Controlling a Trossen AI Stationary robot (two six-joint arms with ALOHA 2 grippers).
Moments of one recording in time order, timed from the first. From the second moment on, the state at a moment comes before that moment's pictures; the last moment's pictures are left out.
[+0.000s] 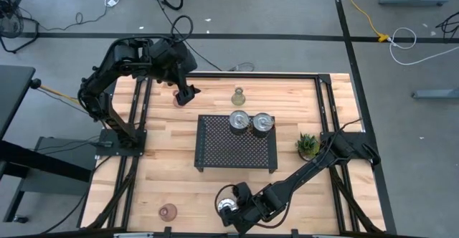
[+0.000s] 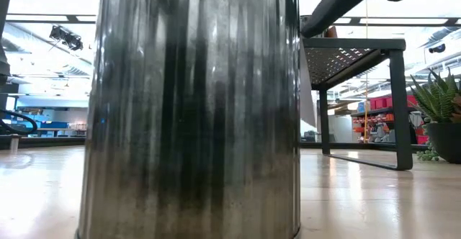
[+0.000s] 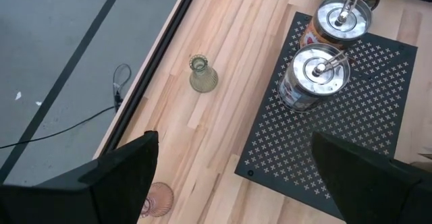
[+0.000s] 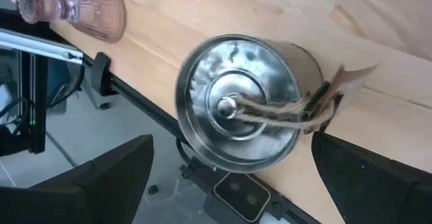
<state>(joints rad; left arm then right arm) 0.23 1.64 2.32 -1.57 -0.16 -0.09 0.63 2.16 1.82 -0.68 0.23 1.75</state>
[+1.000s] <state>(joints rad) 0.22 1.64 2.32 -1.57 -0.07 -0.09 0.63 2.16 1.82 -0.47 0.24 1.47</state>
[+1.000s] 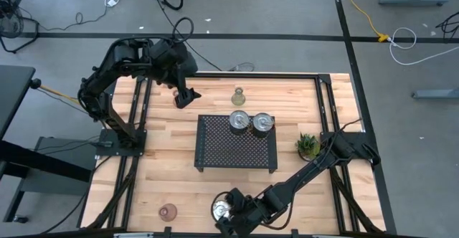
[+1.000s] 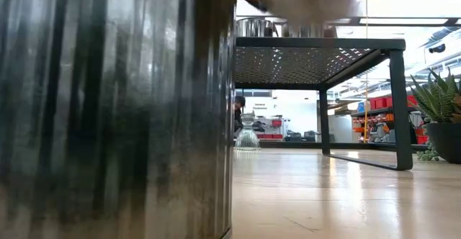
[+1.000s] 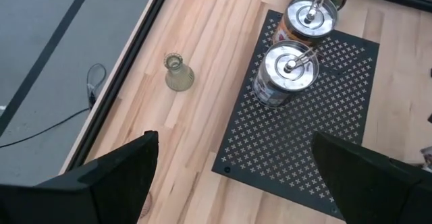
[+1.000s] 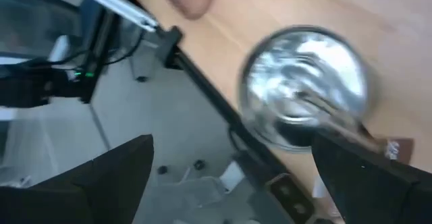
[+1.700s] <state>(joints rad) 0.23 1.64 2.32 -1.57 -0.09 -0.09 0.63 2.16 1.82 -0.55 0.19 1.59</state>
